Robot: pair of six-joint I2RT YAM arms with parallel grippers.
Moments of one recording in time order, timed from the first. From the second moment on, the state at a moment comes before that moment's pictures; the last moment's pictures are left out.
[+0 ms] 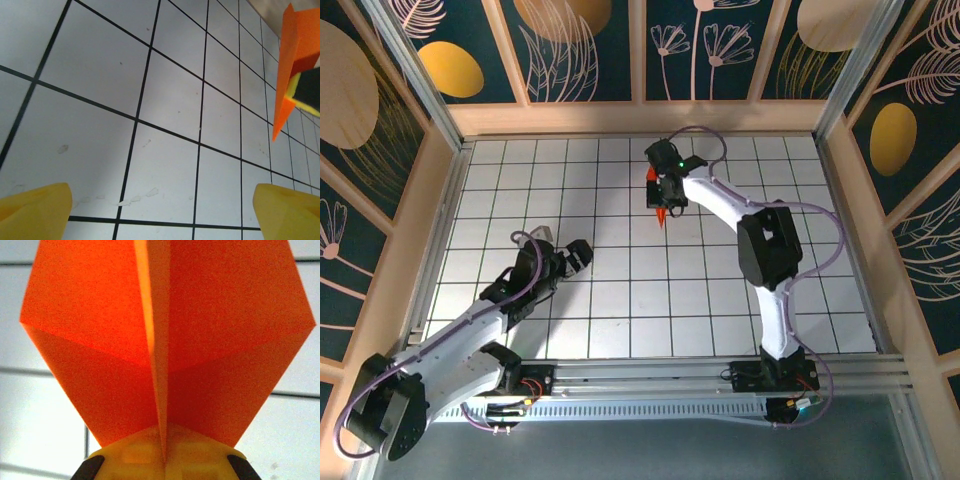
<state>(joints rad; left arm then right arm) -0.52 0.94 0.41 -0.08 -0.07 -0.93 0.57 2.13 1.80 -0.80 0.07 0.47</state>
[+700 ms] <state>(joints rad) -0.52 0.86 0.40 -0.17 -0.08 -0.92 0.49 2.36 2.02 -1.02 0.14 0.43</state>
